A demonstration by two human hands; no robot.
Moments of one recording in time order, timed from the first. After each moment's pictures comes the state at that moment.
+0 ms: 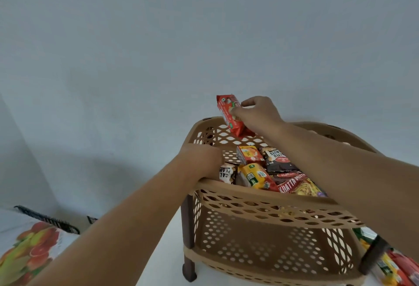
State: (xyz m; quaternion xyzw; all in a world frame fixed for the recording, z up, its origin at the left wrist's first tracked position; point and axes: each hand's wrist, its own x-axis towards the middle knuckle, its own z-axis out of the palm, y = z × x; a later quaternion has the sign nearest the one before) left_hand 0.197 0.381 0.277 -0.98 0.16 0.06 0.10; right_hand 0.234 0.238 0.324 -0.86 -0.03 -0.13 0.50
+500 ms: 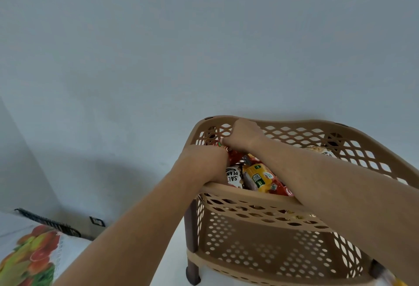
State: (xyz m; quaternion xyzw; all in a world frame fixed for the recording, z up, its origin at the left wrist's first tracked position) left_hand 0.199 0.379 0.273 -0.98 0.15 0.05 0.07; right_hand 0.266 0.269 0.277 -0.98 -0.05 -0.05 0.20
